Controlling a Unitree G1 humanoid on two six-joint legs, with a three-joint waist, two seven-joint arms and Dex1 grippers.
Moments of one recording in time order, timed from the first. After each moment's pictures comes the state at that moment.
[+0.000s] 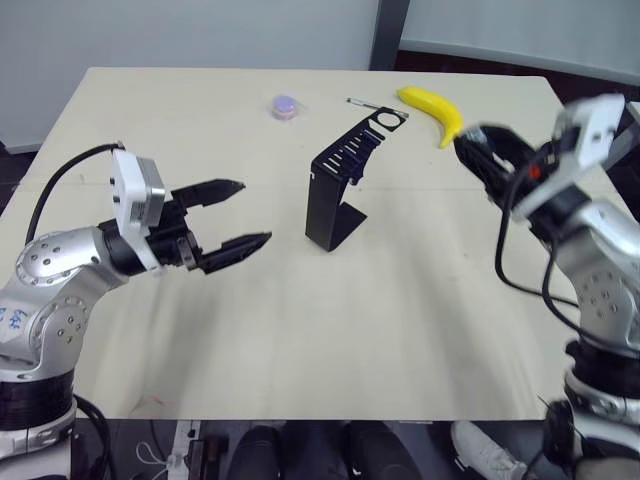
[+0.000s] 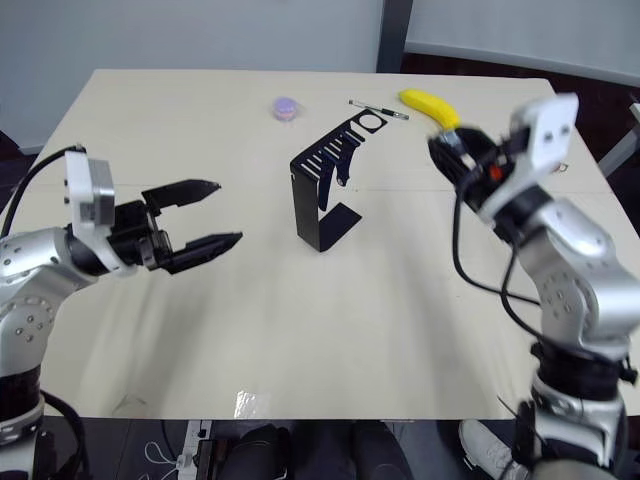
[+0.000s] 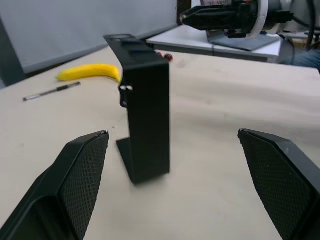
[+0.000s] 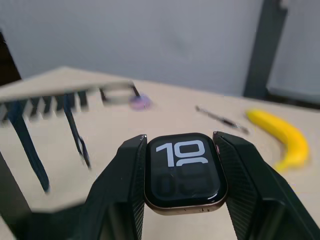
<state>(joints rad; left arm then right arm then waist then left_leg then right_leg) -0.34 0.79 0.26 -0.41 -0.72 0.54 -0.86 -0.38 -0.57 -0.37 -0.40 0.60 0.69 0.41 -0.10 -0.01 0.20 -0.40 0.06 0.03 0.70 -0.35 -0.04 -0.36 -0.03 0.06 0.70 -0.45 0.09</state>
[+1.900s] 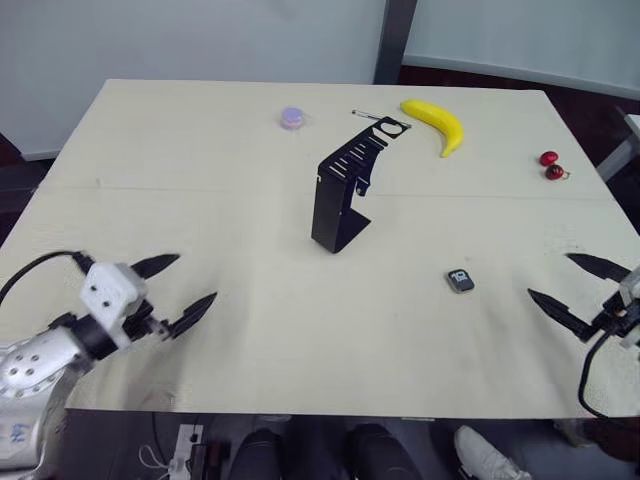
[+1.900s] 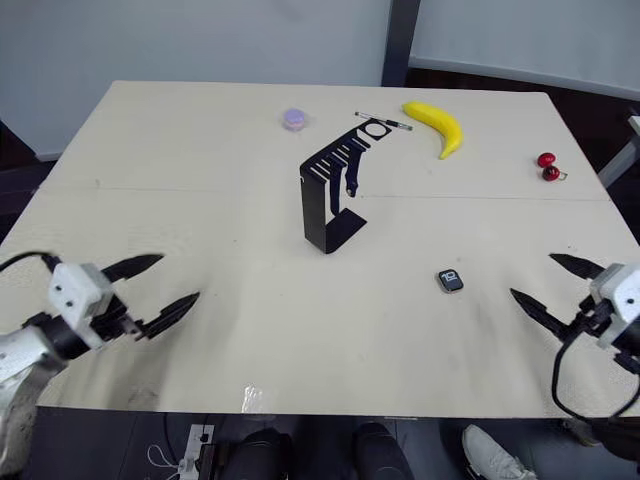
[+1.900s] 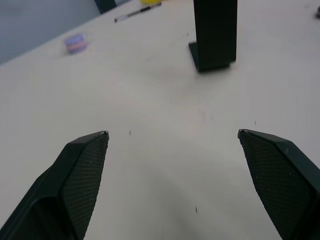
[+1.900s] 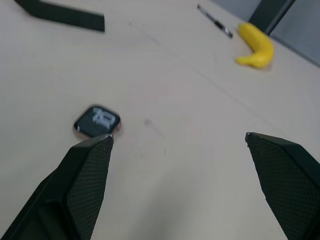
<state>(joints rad) 0.03 0.64 0.33 -0.52 -0.39 0.30 -0.64 -0.08 -0.77 -0.47 0.24 0.44 -0.20 1.08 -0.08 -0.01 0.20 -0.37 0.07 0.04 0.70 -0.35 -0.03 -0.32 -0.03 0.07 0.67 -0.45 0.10</state>
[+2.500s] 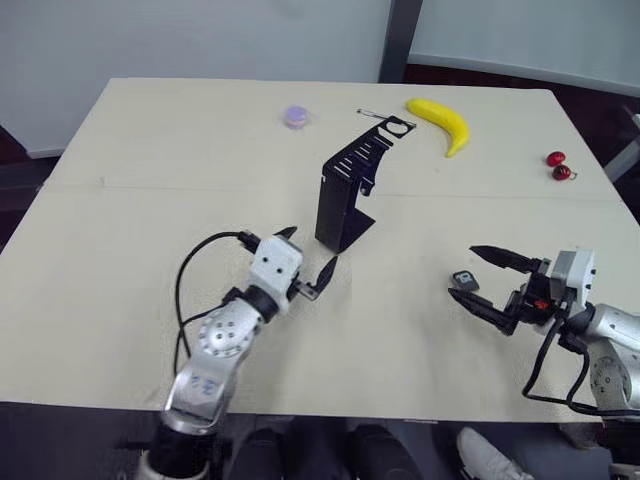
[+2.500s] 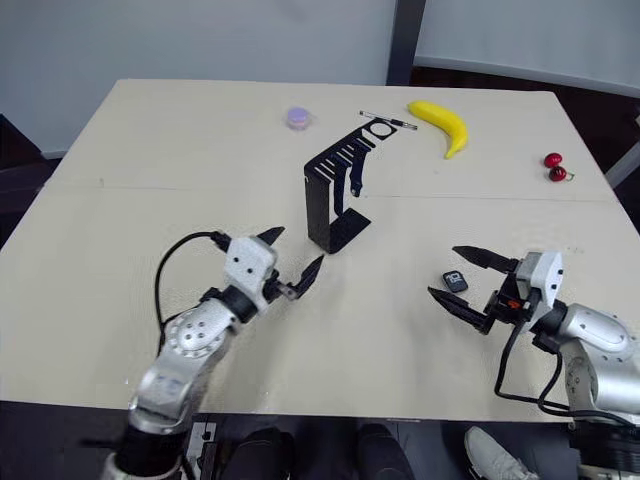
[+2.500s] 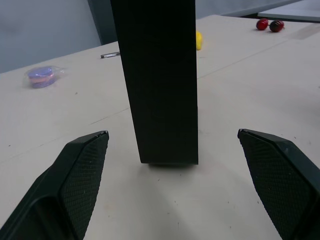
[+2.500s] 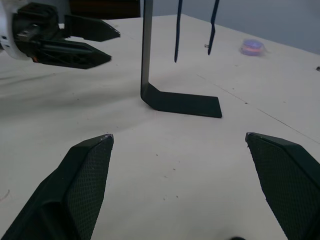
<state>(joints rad) -0.21 0.15 -0.21 -0.43 0.00 0.42 -0.15 -0.11 -0.68 -0.27 -0.02 0.57 0.01 1.13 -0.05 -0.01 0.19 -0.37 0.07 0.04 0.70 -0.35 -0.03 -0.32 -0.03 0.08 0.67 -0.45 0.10</state>
